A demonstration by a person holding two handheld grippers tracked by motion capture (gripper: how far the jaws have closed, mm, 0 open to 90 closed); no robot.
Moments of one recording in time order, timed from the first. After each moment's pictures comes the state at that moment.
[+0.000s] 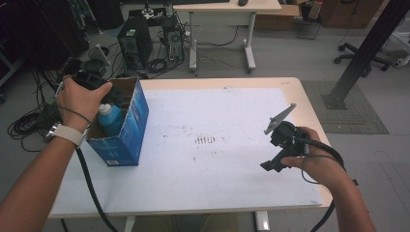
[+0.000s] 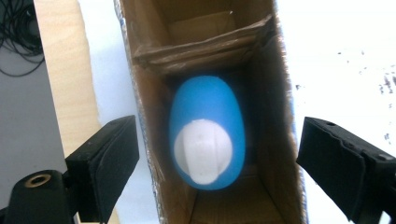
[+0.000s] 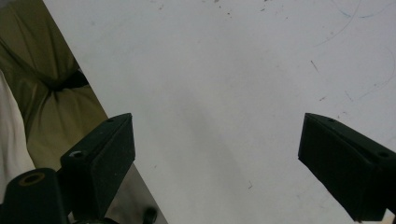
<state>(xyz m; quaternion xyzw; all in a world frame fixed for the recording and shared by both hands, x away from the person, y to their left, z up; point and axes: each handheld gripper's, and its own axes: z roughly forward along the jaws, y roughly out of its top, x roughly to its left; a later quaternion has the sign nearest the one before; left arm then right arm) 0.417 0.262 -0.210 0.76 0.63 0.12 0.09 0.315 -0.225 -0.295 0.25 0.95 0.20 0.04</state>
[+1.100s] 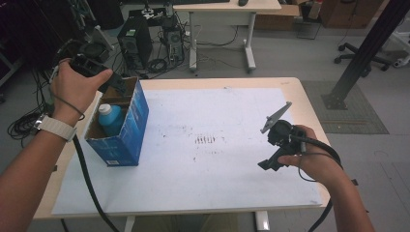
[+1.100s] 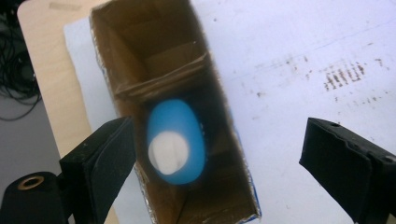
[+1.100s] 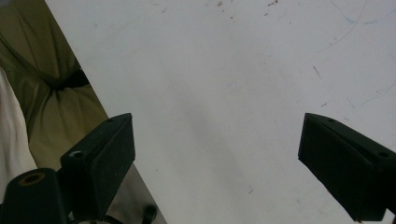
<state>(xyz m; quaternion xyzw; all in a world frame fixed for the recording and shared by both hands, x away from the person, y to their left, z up) 0.406 0.239 -0.164 0.80 0.57 0.13 0.14 0.319 -0.217 -0.293 0.24 0.95 0.19 0.03</state>
